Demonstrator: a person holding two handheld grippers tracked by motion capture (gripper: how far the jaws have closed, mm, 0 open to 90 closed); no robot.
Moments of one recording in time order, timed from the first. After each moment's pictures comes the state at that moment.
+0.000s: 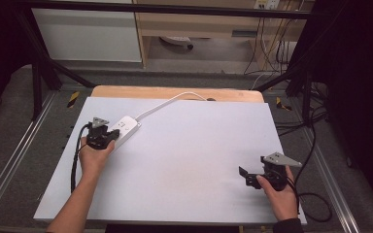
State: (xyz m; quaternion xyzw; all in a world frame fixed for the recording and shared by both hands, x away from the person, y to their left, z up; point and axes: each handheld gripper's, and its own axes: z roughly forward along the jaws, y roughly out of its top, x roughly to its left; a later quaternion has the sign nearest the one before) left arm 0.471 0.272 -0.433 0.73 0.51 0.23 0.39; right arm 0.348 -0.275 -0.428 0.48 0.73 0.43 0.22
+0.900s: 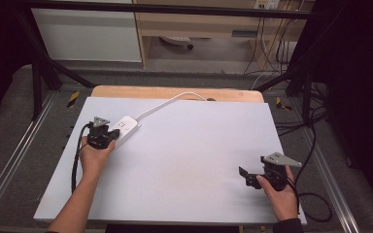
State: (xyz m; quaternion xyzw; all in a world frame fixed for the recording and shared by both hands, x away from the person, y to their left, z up) left arm 0.472 0.269 -0.432 0.74 0.51 0.24 0.37; right arm 0.348 -0.275 -0.428 0.48 0.73 0.43 0.22
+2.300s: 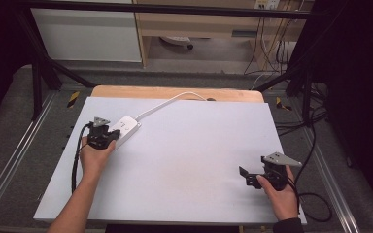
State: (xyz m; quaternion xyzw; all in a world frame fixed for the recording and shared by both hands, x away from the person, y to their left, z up) left arm 0.471 0.269 -0.431 0.74 0.51 0.23 0.38; right arm 0.349 -0.276 -0.429 0.48 0.73 0.43 0.22
